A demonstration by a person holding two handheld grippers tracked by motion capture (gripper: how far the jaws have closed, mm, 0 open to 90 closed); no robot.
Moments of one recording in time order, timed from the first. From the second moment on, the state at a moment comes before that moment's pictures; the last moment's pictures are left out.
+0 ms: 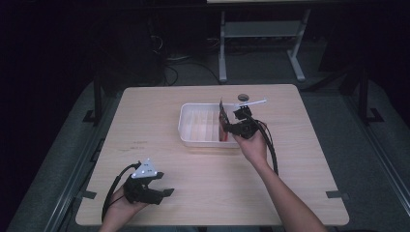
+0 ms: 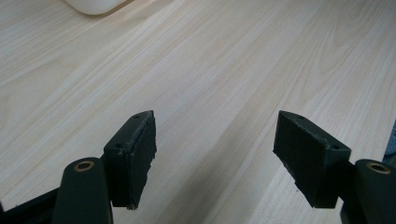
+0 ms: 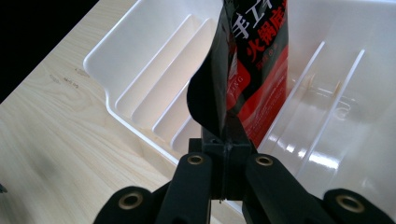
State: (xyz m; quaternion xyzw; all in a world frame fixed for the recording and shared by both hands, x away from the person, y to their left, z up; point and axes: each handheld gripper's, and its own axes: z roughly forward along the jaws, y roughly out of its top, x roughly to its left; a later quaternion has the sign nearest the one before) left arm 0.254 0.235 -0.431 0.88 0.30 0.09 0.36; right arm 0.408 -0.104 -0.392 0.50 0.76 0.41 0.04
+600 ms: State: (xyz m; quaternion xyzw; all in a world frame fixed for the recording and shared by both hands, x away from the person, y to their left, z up) left arm 0.254 0.236 -0.429 0.88 0.30 0.09 0.37; right arm 0.407 -0.106 -0.392 0.50 0.76 0.41 0.04
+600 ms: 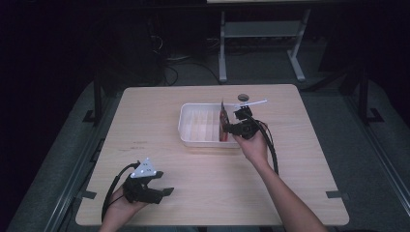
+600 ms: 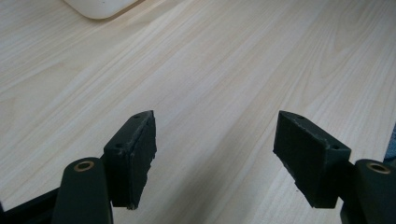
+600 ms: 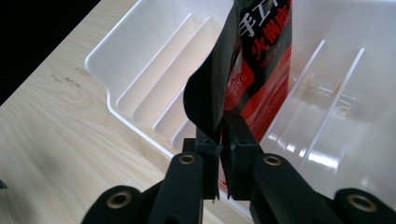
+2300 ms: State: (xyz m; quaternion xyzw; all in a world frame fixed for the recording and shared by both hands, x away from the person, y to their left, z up) left arm 0.256 0.238 -0.428 0.87 0.31 0.09 0.37; right arm 0.395 -0.117 -0.389 0.47 0.78 0.41 0.01
